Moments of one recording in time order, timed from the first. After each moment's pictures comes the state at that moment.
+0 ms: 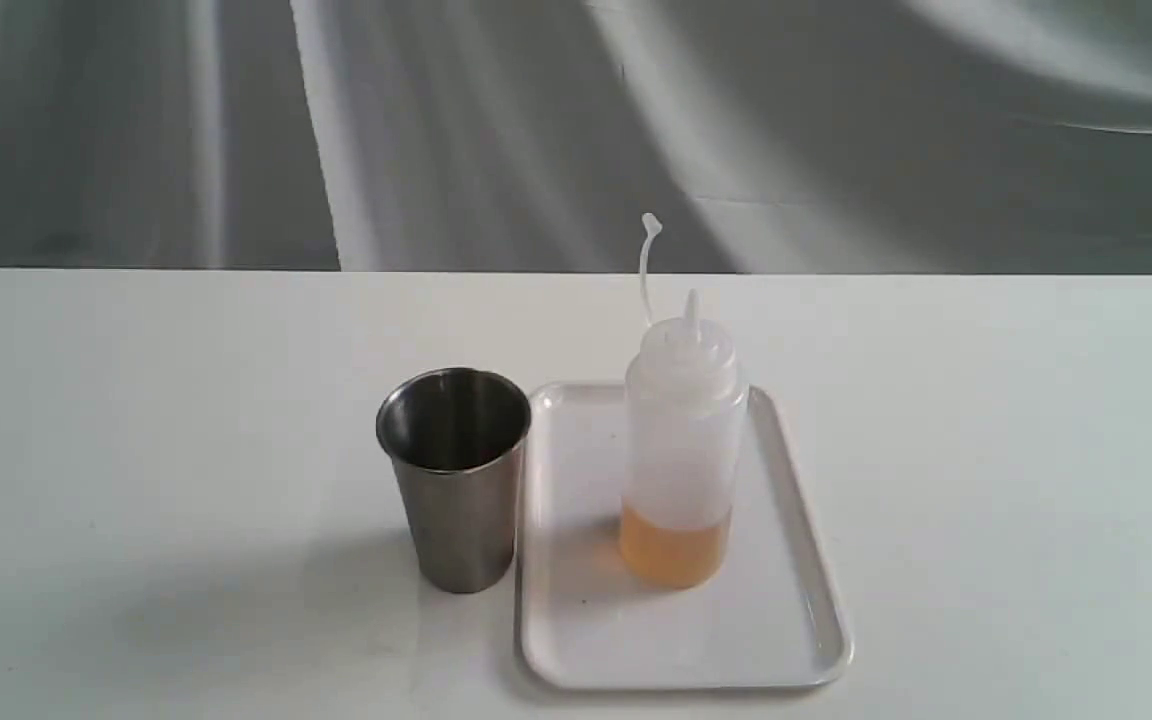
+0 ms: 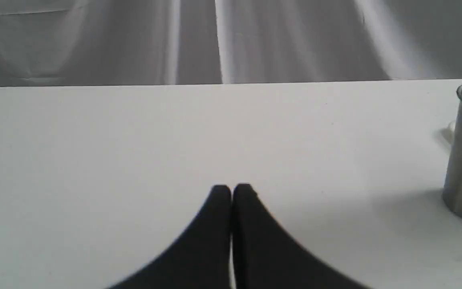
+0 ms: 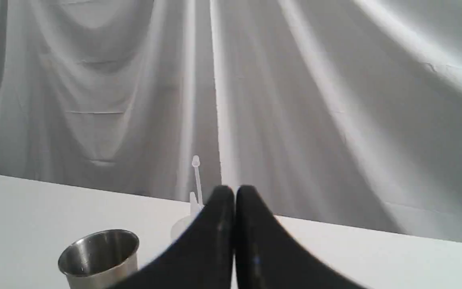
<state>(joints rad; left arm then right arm) 0.06 0.00 0.00 -0.02 0.29 0.04 0.15 0.52 -0.21 -0.30 -0.31 0.37</state>
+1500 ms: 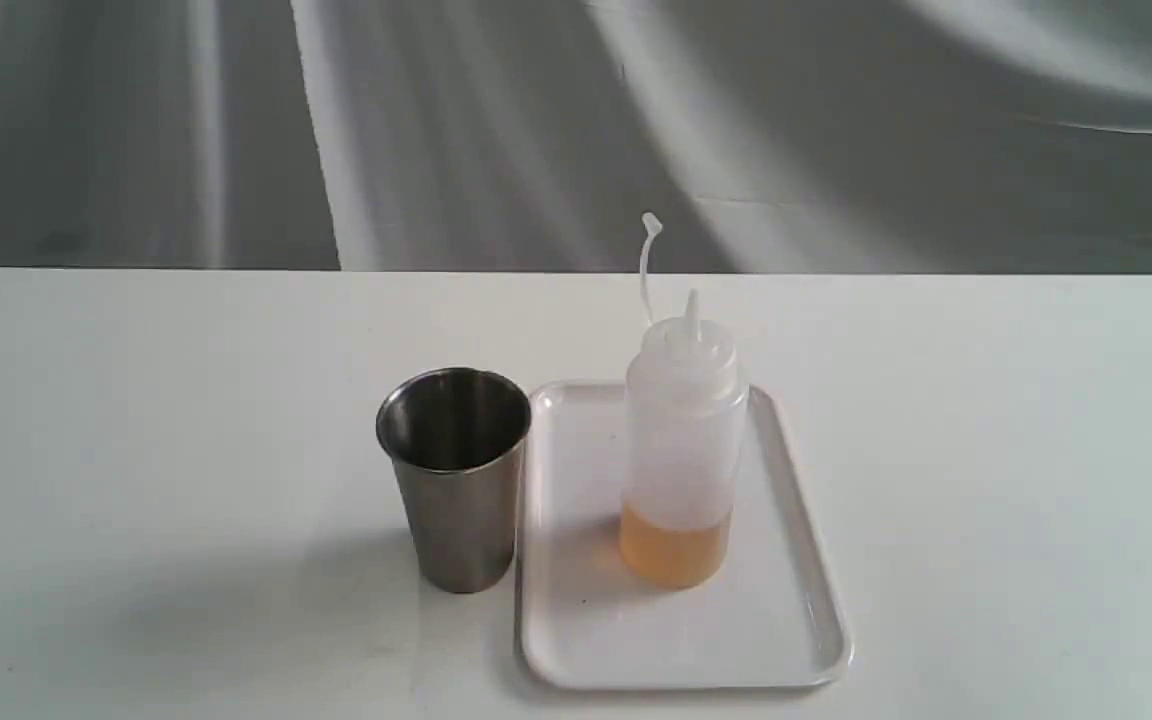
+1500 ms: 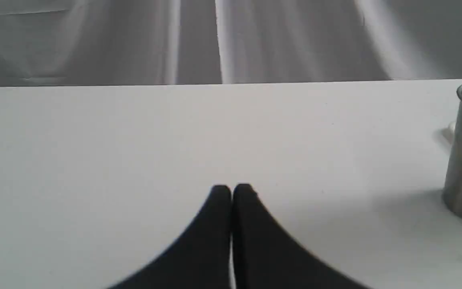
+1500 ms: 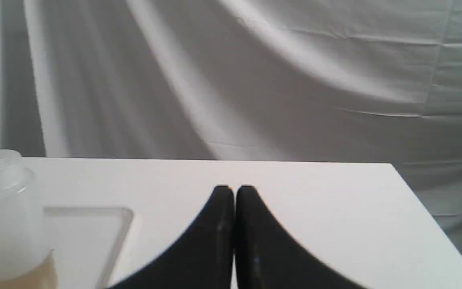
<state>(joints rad) 0.06 0.00 0.00 -0.02 0.29 0.04 -0.10 0.16 -0.21 -0.32 0.22 0.29</state>
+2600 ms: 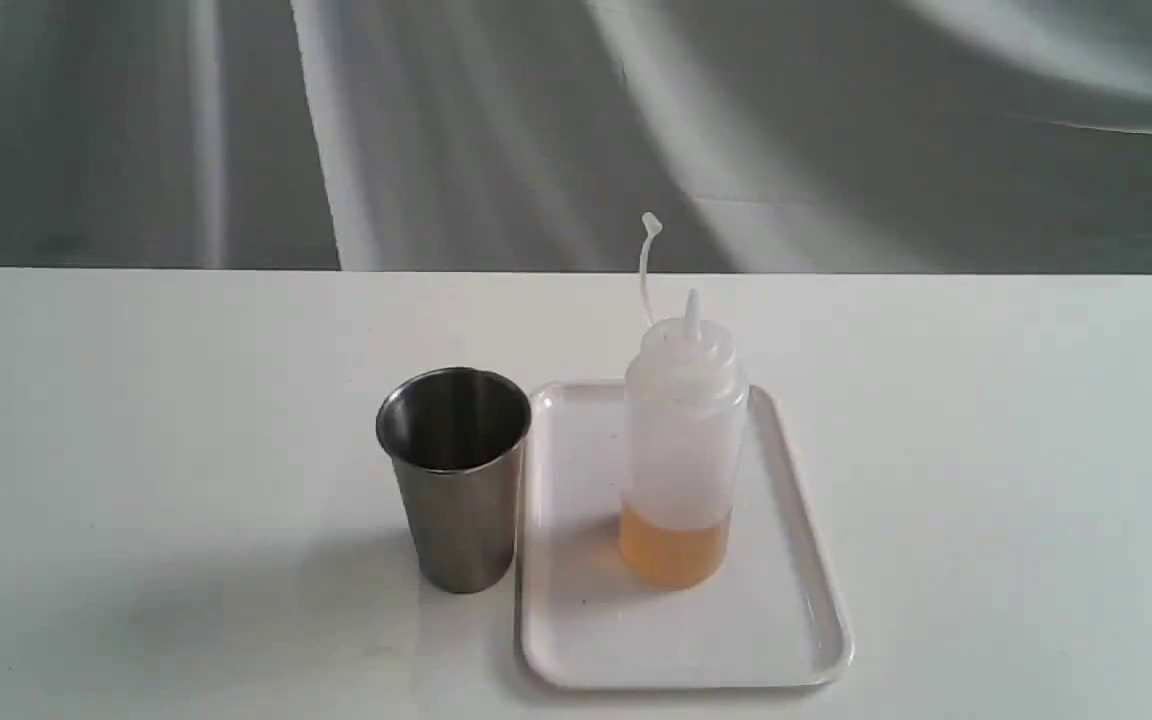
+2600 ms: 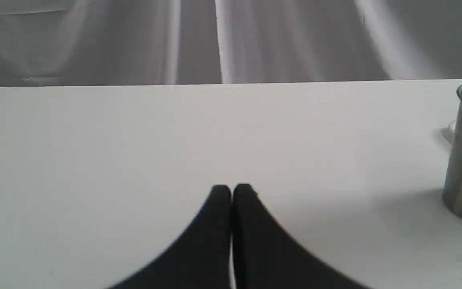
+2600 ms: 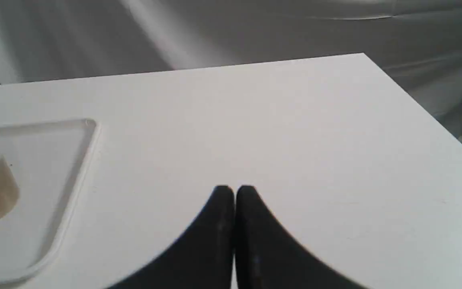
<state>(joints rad) 0.06 0.00 0.00 -0.02 0.29 0.04 -0.20 0.00 0.00 -0.24 0.32 0.30</state>
